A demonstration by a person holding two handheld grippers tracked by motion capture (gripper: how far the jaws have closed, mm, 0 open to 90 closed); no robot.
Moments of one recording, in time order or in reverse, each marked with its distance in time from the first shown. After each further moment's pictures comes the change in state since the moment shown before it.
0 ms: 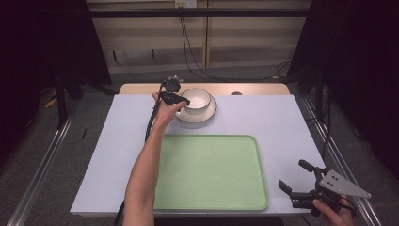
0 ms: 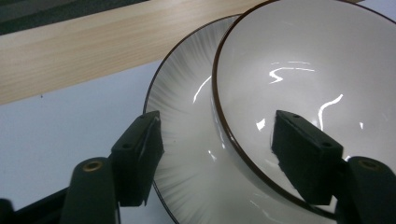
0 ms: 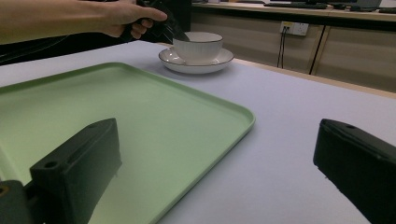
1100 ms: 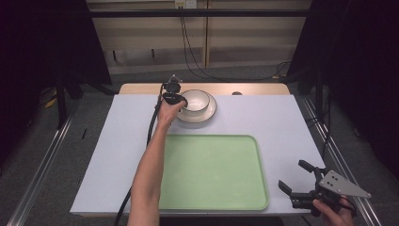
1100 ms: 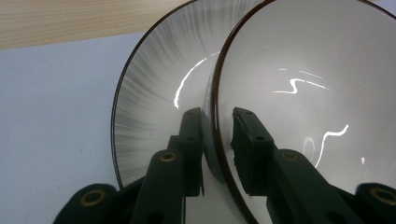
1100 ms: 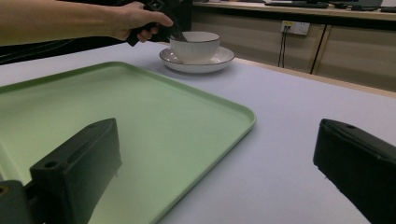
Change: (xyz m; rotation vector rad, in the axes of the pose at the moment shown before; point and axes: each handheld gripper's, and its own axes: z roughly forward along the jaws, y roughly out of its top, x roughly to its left) left arm 0.007 0.001 0.019 0.082 -0.102 -0.154; right arm 0.000 0.000 0.000 0.001 0.004 -0.004
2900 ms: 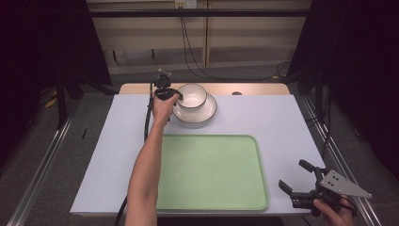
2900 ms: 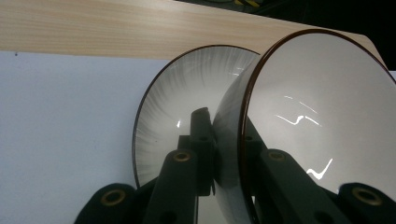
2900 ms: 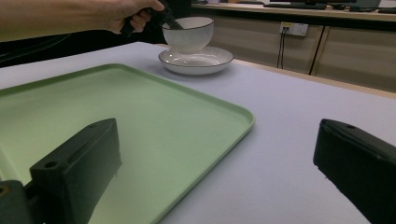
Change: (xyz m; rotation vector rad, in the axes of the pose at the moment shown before) left arm 0.012 0.005 -0.034 -0.118 -0.076 -0.191; right arm 0.000 0.001 -0.001 -0.003 -0.011 0.012
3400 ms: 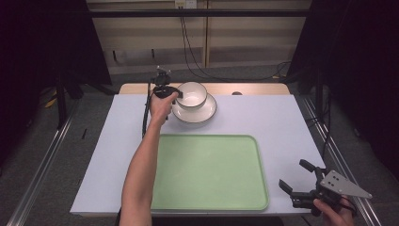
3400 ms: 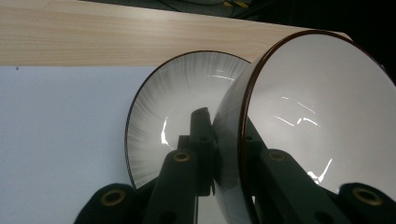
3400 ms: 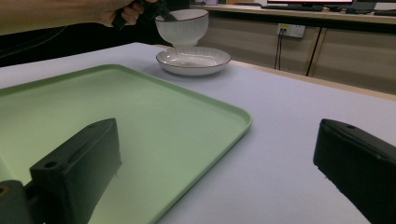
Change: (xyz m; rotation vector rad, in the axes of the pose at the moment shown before) left arm -0.007 0.003 -0.019 -0.005 -0.028 0.043; right arm 0.000 0.000 0.000 -0.008 -0.009 -0.005
